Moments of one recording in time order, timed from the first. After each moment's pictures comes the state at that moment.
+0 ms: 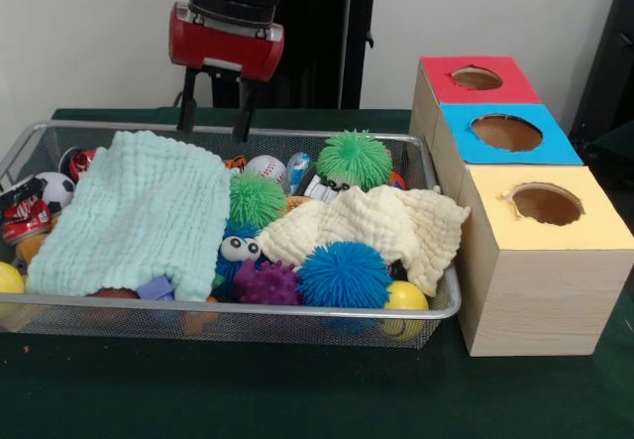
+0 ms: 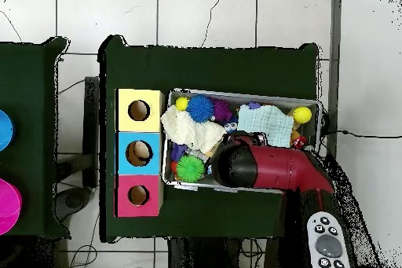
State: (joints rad) arm -0.35 -0.75 -0.03 1.70 -0.36 0.39 1.57
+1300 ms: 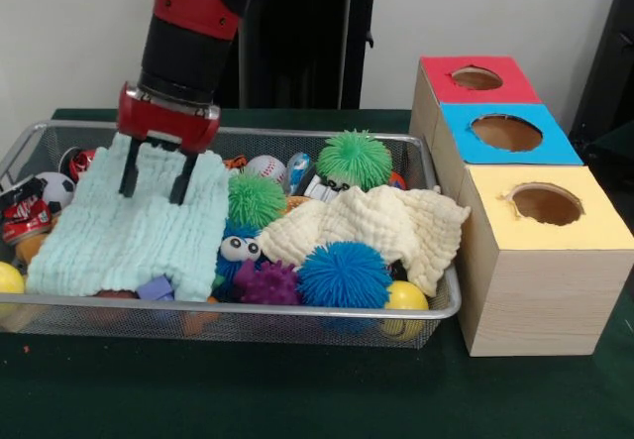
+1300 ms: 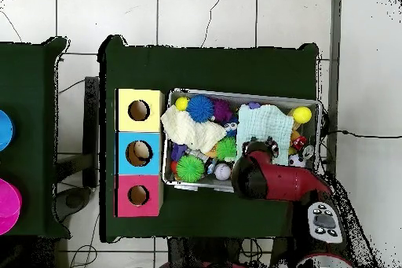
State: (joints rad) arm -0.36 -0.49 -0.19 1.68 -0.41 -0.07 1.57
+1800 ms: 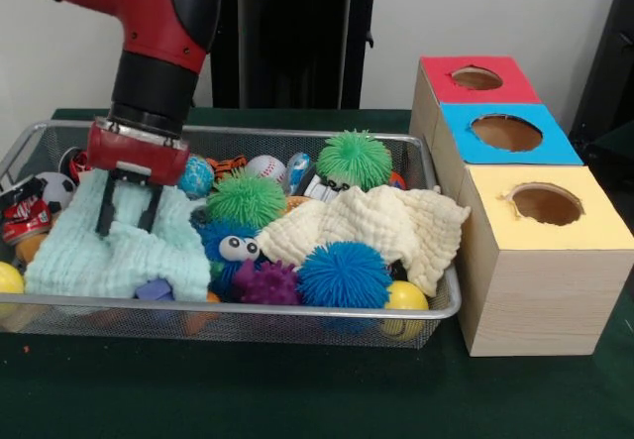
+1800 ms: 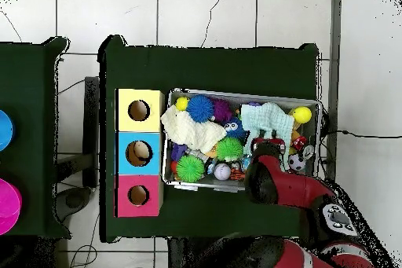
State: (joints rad) arm -0.50 -0.39 -0.13 1.67 -0.41 -0.34 1.57
